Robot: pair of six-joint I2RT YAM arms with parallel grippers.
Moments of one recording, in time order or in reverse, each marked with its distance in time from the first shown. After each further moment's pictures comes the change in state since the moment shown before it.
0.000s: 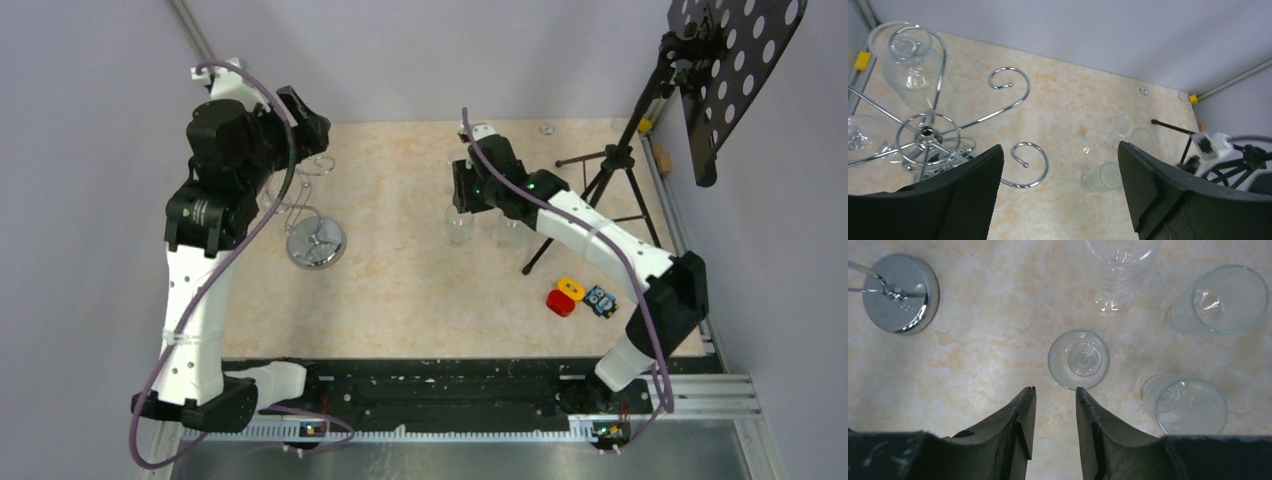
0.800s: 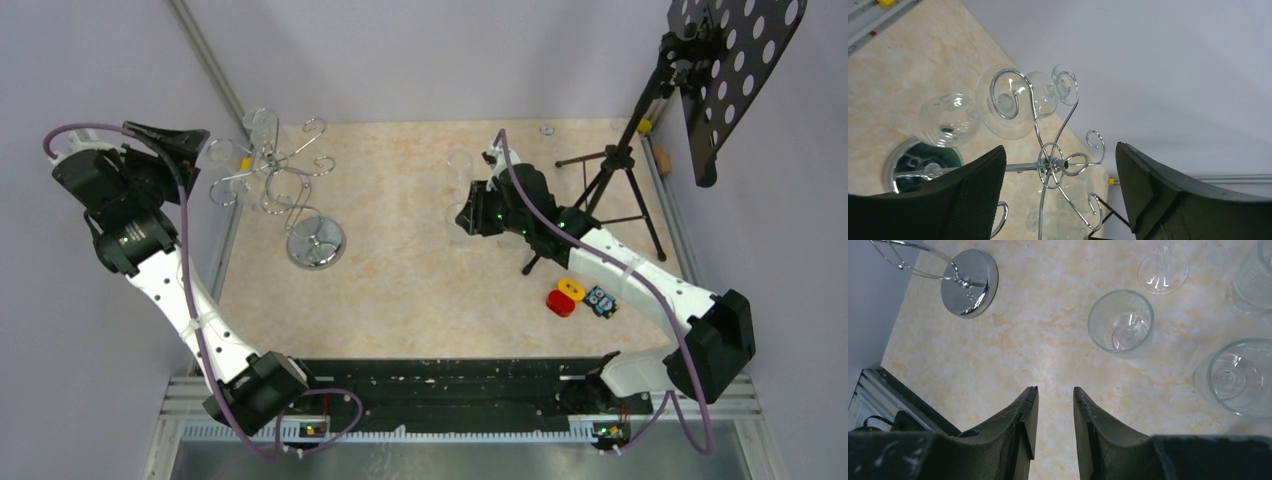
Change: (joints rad) left arm 0.984 -0.014 -0.243 0.227 0.756 -0.415; right arm -0.011 -0.314 -0.380 0.263 -0.176 0.144
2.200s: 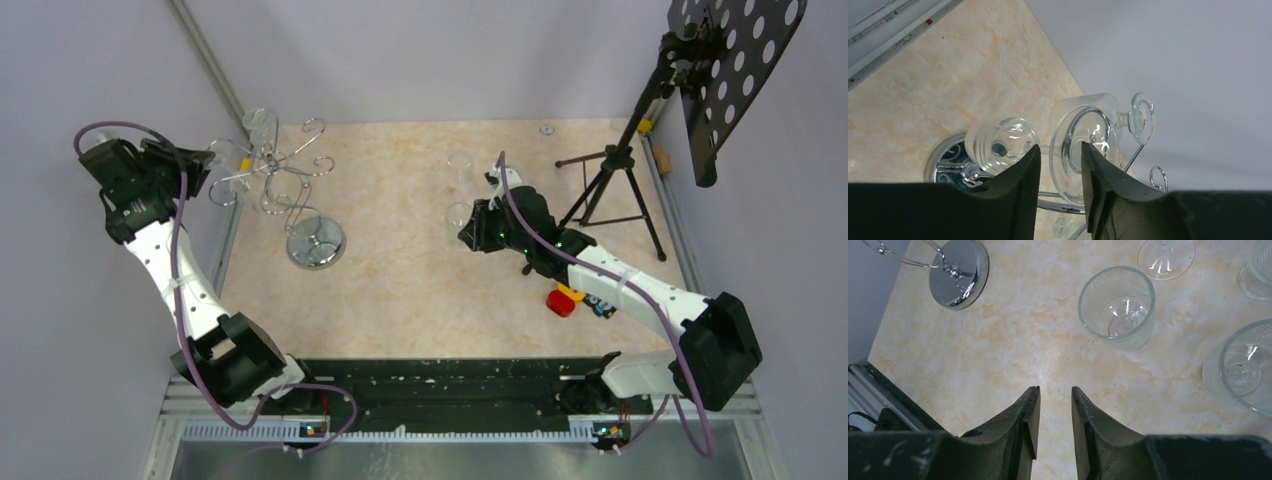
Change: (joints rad) left arm -0.065 0.173 -0.031 0.011 -0.127 0.058; right arm 0.000 -0.042 -0.209 0.184 -0.014 0.003
